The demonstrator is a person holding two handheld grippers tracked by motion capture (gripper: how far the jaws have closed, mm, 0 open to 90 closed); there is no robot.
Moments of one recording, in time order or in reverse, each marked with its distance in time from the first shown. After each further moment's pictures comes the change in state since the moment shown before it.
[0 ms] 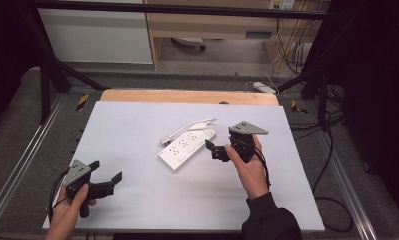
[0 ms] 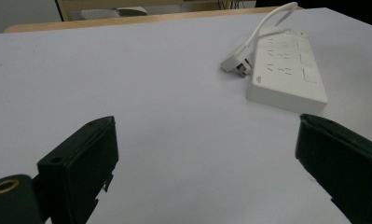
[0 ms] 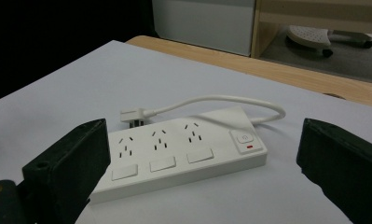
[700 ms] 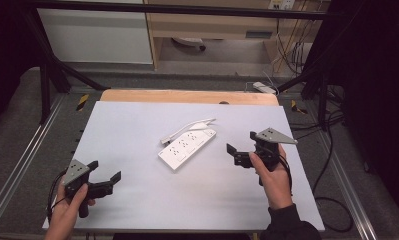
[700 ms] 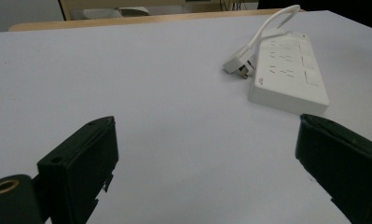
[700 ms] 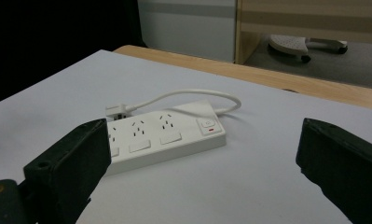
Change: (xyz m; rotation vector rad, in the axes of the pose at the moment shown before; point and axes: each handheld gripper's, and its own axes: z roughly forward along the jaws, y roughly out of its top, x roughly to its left) left arm 0.001 0.001 -0.002 -0.002 0.000 -0.012; right arm -0.027 -0.012 -0.057 -0.048 -0.042 0.023
